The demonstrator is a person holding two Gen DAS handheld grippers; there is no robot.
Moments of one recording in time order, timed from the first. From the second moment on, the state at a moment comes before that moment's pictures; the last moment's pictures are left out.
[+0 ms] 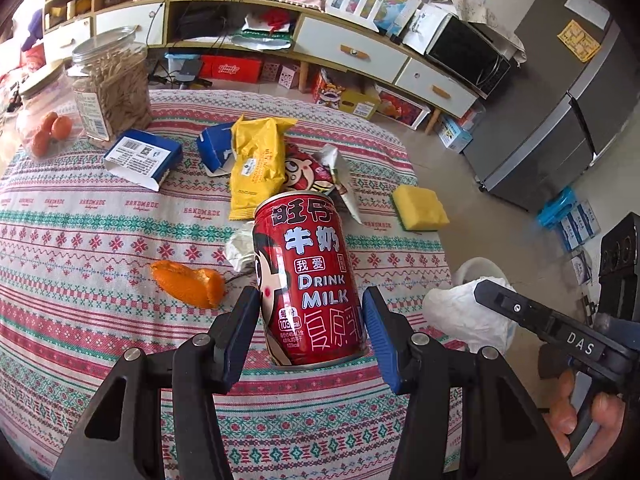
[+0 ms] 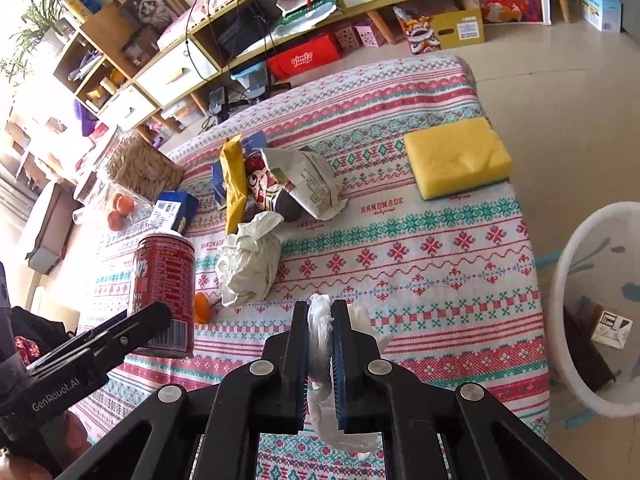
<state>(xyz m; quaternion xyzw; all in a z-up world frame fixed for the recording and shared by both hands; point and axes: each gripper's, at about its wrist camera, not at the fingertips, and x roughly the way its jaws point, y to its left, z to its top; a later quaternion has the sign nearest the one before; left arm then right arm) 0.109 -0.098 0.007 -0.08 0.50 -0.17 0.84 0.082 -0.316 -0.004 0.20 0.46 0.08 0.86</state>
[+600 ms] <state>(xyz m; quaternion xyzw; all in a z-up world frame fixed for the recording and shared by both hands) 0.079 -0.301 -0.001 -0.04 0.52 -0.33 0.79 0.034 -0.471 0.027 0.29 0.40 -0.04 0.87</state>
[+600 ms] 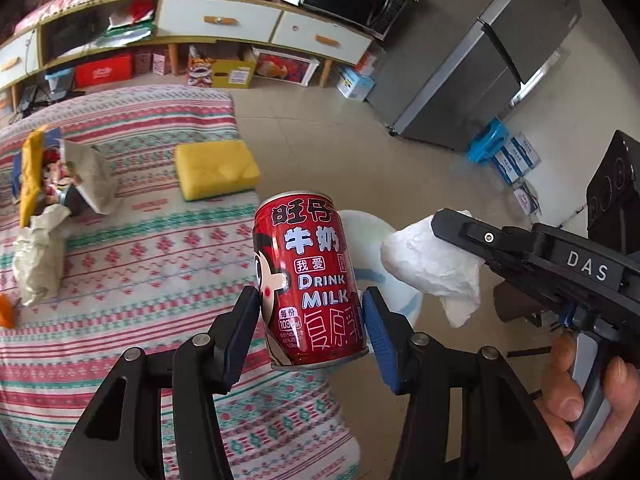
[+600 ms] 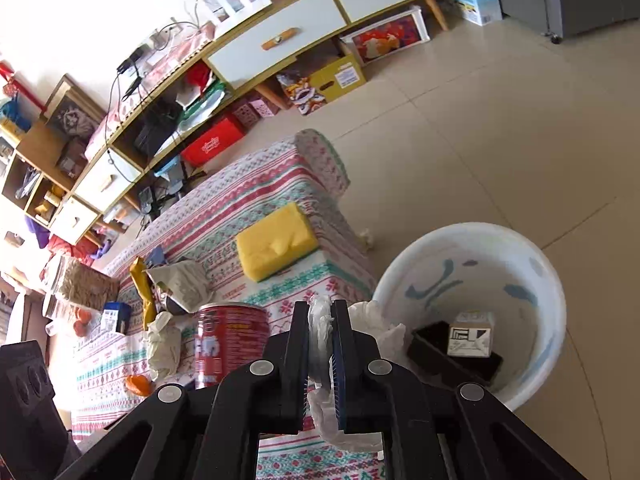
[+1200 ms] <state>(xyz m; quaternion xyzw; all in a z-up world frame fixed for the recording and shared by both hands) 0.092 -0.423 -0.071 0.03 0.55 -0.34 0.76 0.026 -0.538 -0.001 0.29 0.44 -0.19 0.83</state>
